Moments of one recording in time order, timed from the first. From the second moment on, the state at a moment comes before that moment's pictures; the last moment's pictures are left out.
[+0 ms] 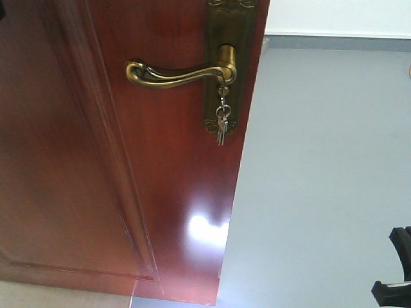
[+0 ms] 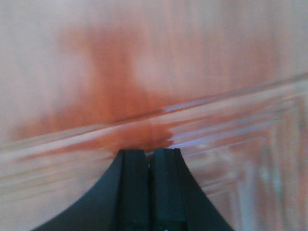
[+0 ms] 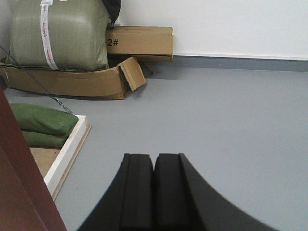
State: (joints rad) left arm -0.25 0.96 -0.96 -1.00 0.03 1.10; right arm 0.06 -0.01 0.03 0.07 0.38 -0.06
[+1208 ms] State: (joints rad) left arm -0.12 0.61 -0.49 0.00 0.01 0.09; right arm 0.06 -0.01 0.03 0.07 0.38 -0.06
